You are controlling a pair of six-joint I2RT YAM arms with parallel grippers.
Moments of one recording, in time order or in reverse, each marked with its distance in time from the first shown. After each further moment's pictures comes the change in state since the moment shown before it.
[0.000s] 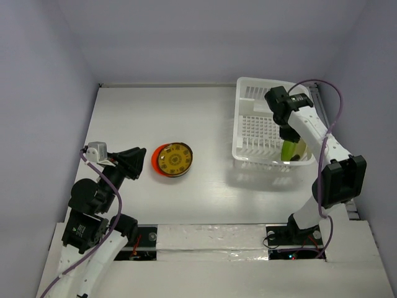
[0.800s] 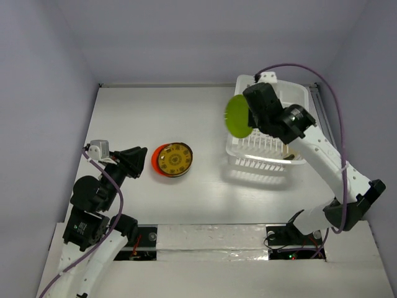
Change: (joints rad) left arm 0.000 0.024 0.000 0.000 0.001 0.000; right arm 0.397 -0.166 0.195 0.231 0.008 -0.035
